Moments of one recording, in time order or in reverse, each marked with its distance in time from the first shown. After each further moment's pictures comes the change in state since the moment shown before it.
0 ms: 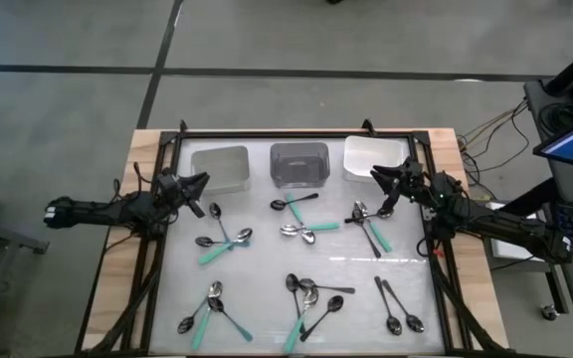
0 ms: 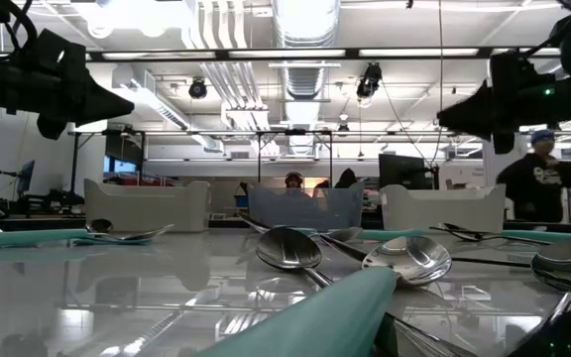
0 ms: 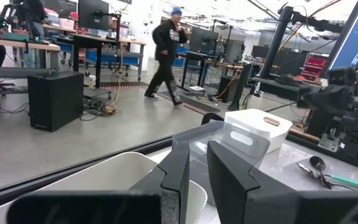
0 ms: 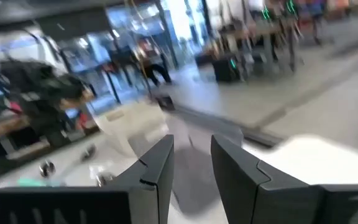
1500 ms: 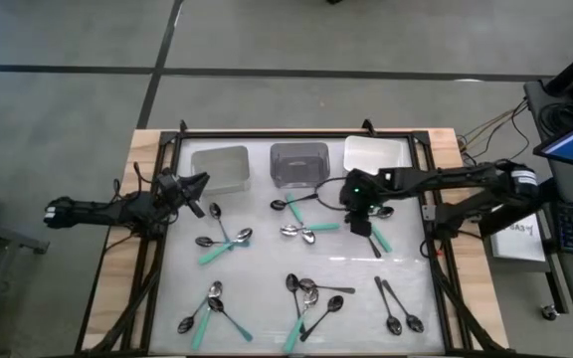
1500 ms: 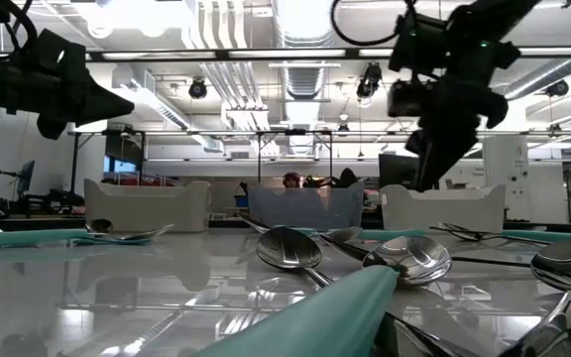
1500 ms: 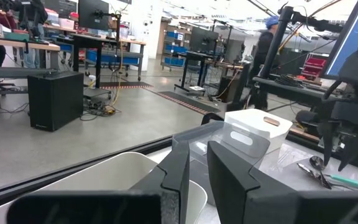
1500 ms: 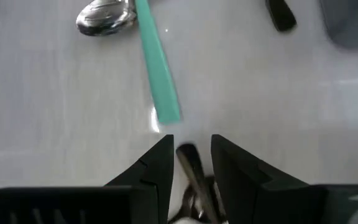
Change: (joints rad) left arm 0.000 0.000 0.000 0.000 0.000 0.000; right arm 0.271 1.023 0.772 -0.810 -0.209 -0.342
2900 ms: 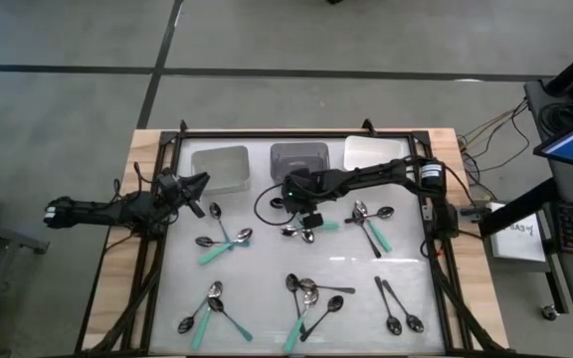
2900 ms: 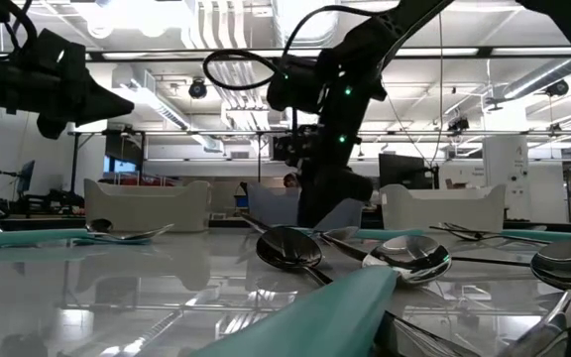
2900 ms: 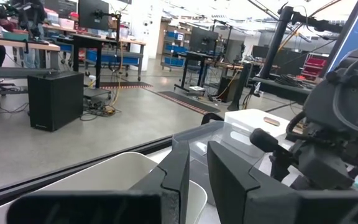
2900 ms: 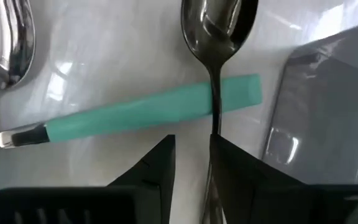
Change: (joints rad) left arm 0.000 0.000 0.000 0.000 0.000 0.000; right arm 0.028 0.656 0.596 0.012 0.285 -0.439
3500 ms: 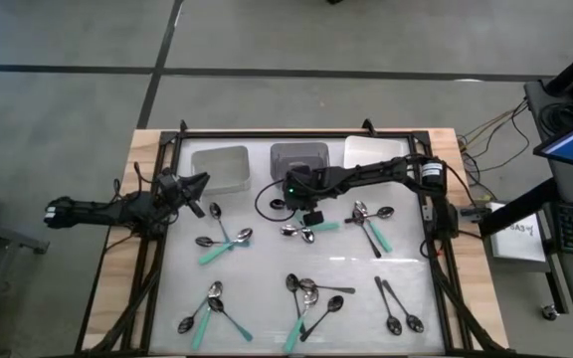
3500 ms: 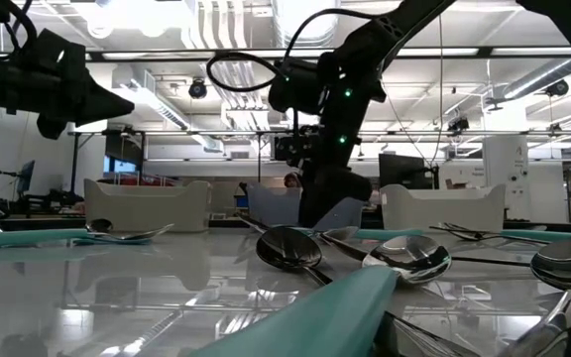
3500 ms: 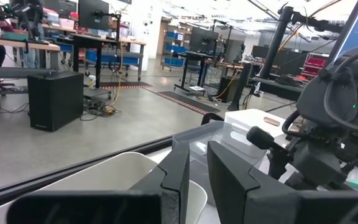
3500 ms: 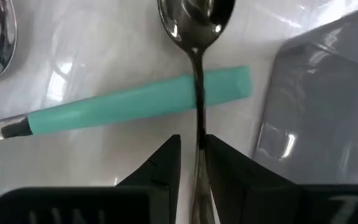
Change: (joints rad) left arm 0.000 0.000 0.000 0.000 0.000 0.000; right arm -0.022 -0.001 -0.004 0.012 -0.004 -0.019
